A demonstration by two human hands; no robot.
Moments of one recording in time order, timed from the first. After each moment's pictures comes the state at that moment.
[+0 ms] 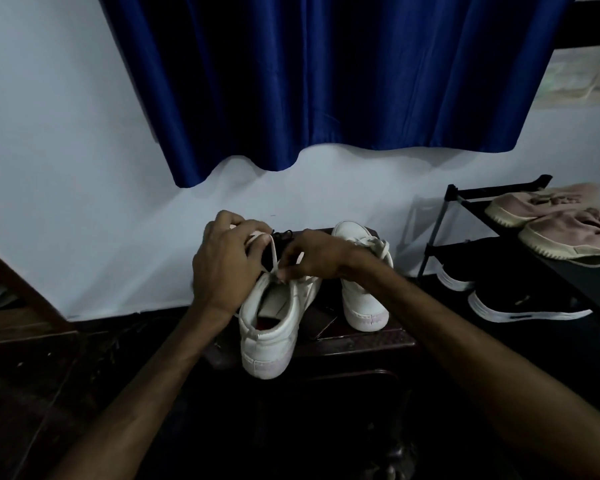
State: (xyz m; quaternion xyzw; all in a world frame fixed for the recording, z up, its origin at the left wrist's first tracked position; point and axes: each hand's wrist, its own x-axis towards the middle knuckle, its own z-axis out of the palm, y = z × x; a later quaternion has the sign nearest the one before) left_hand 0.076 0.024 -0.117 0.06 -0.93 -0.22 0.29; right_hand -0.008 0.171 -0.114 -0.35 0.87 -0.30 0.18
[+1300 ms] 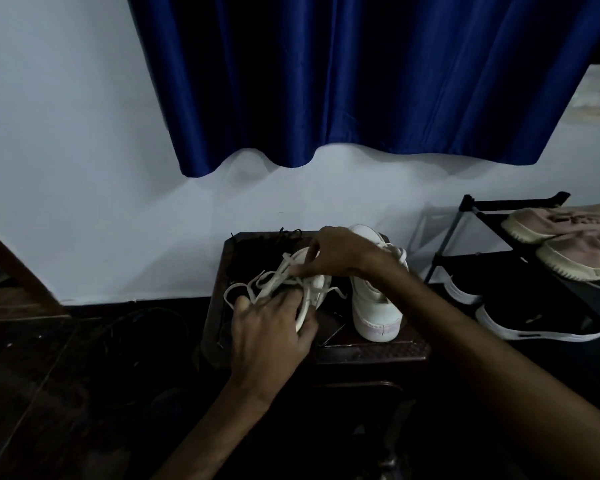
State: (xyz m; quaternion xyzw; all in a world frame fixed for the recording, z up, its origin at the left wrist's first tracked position) left_hand 0.119 0.066 -0.185 0.03 -0.95 -0.08 0.30; right_hand -0.020 0.165 -0.112 -0.27 0.94 -0.17 0.14
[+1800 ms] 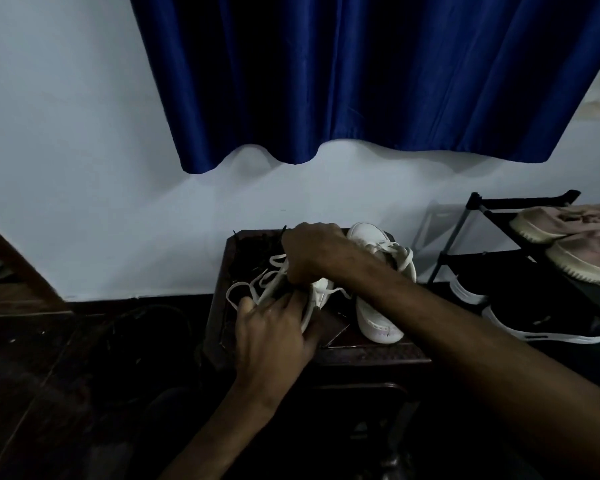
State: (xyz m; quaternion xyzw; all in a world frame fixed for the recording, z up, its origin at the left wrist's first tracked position) left_hand 0.119 0.067 -0.186 0.03 -0.96 -0.10 0.26; right_hand 0.019 0.124 -0.077 -0.33 0.94 0.05 0.09
